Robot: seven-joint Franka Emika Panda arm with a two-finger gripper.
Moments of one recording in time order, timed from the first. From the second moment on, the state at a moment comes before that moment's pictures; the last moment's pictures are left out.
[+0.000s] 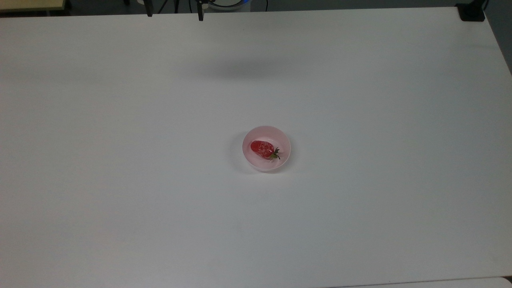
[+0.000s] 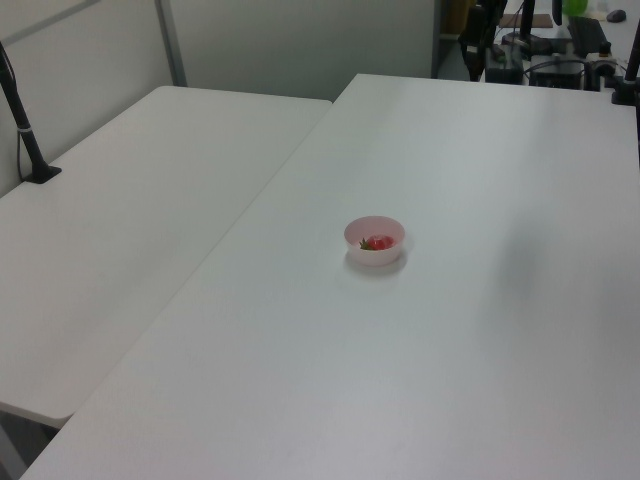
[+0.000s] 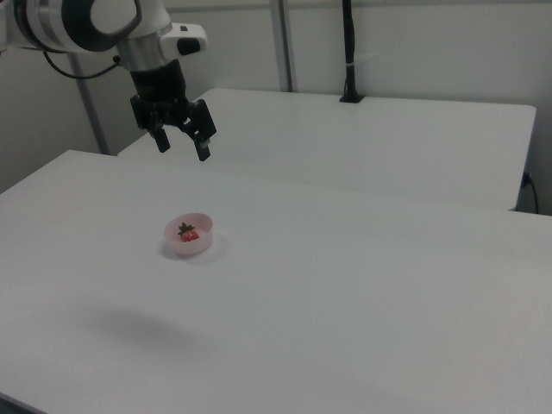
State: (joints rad) arm 0.02 -0.04 -0.06 -1.63 -0.03 1.69 0.00
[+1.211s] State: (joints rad) arm 0.03 -0.03 -0.07 -1.64 0.01 1.69 0.00
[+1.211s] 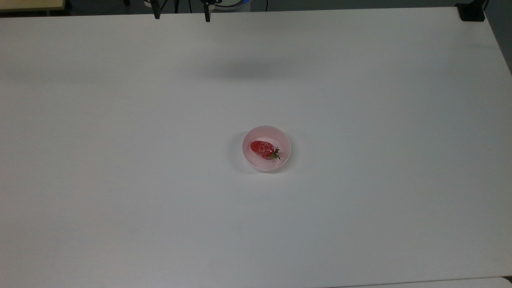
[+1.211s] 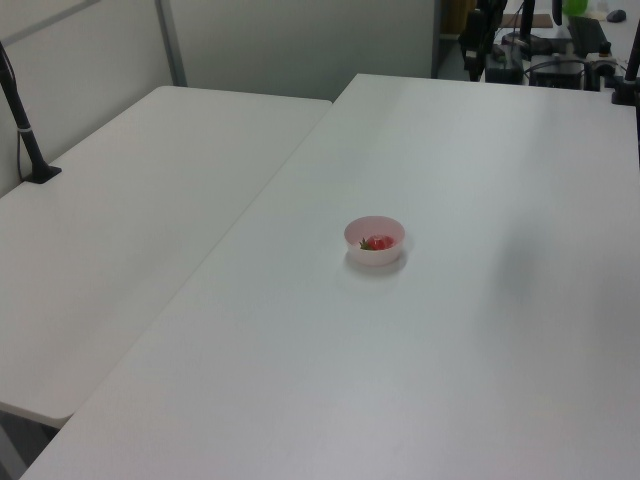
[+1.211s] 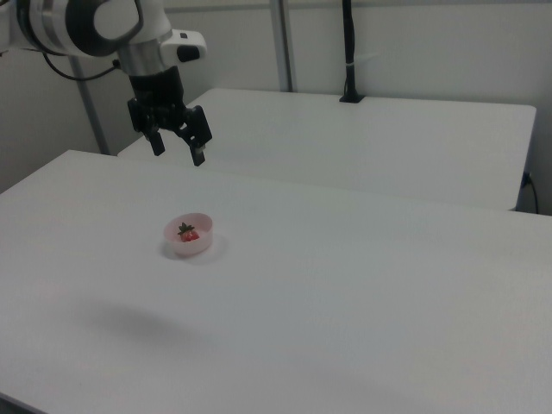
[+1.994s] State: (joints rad) arm 0.14 0.29 -0.04 -1.65 0.10 1.99 0.84
